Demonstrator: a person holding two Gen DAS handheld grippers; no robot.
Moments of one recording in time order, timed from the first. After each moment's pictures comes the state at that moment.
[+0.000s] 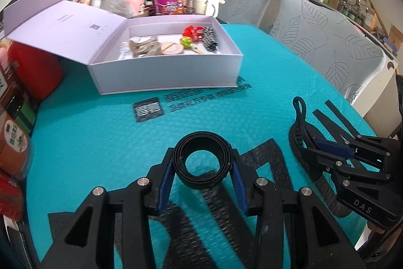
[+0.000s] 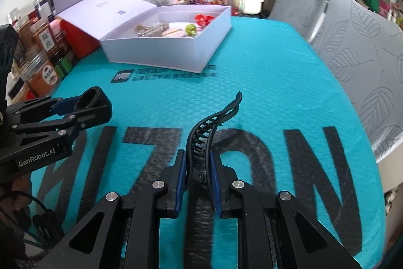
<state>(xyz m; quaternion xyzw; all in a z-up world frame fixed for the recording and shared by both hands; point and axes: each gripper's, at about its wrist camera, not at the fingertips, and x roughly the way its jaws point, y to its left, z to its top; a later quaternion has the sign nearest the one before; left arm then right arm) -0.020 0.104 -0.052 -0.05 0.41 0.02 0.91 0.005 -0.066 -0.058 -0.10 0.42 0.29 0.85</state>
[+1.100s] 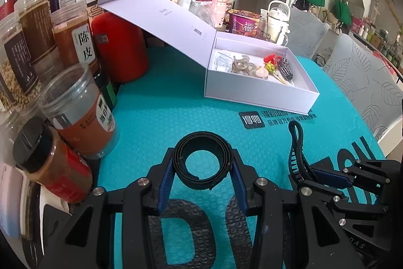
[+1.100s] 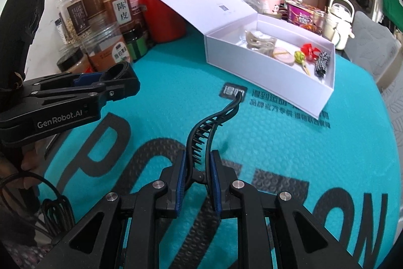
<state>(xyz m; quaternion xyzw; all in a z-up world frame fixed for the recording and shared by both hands) -0.072 0.208 -0.021 -0.10 0.38 0.14 0.91 -0.035 0.052 -0.042 -0.17 0.40 0.43 0.79</state>
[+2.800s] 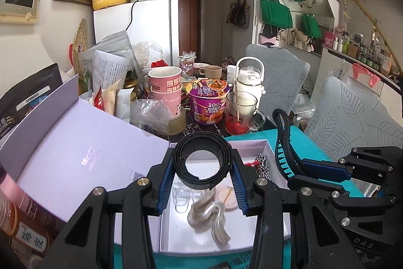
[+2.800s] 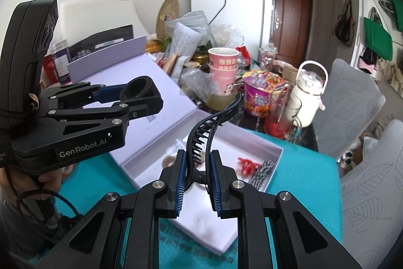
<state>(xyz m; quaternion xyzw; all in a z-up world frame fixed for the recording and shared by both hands) 0.128 0.207 0.082 -0.03 0.28 0.07 0.96 0.138 0.065 0.071 -0.14 0.29 0.41 0.86</state>
